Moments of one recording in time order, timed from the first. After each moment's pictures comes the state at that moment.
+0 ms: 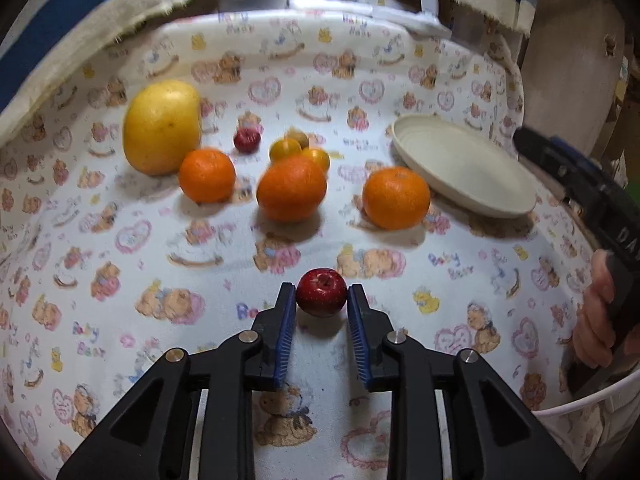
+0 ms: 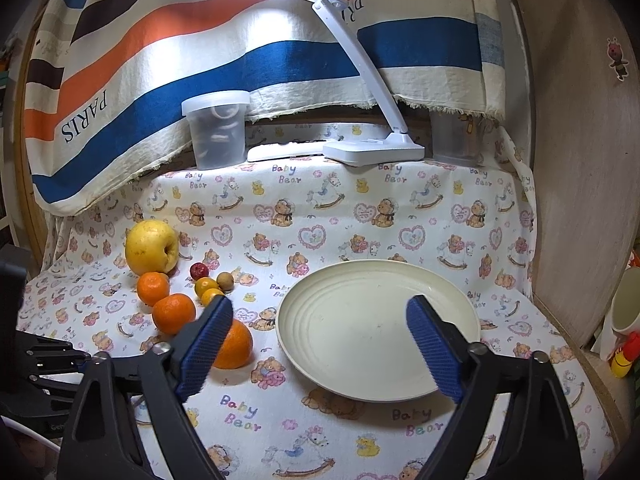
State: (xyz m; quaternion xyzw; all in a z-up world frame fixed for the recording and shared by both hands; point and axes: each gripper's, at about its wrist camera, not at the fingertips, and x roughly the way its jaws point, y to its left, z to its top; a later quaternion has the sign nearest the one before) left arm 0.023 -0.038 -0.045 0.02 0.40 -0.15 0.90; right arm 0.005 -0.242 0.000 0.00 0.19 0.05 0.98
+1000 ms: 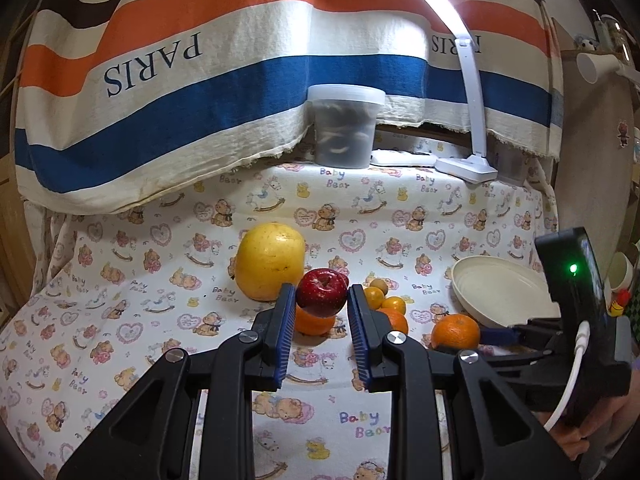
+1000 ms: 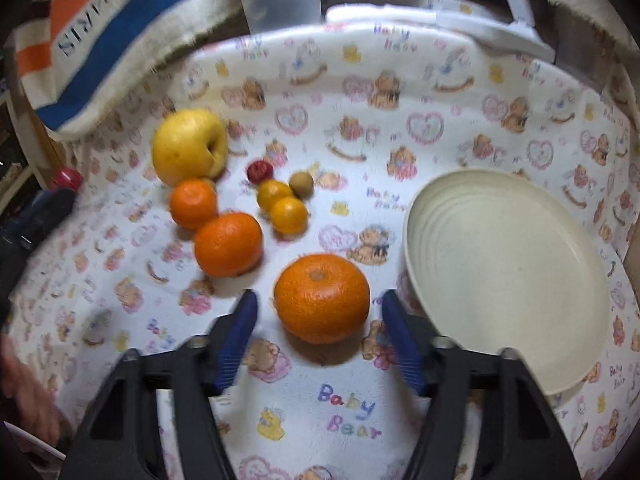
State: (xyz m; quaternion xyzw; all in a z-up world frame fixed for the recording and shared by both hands) left arm 0.003 0.013 0.001 -0.01 0.20 -0.05 0.98; right arm 0.082 -0.165 -0.050 -0.02 0.41 0.13 0.90
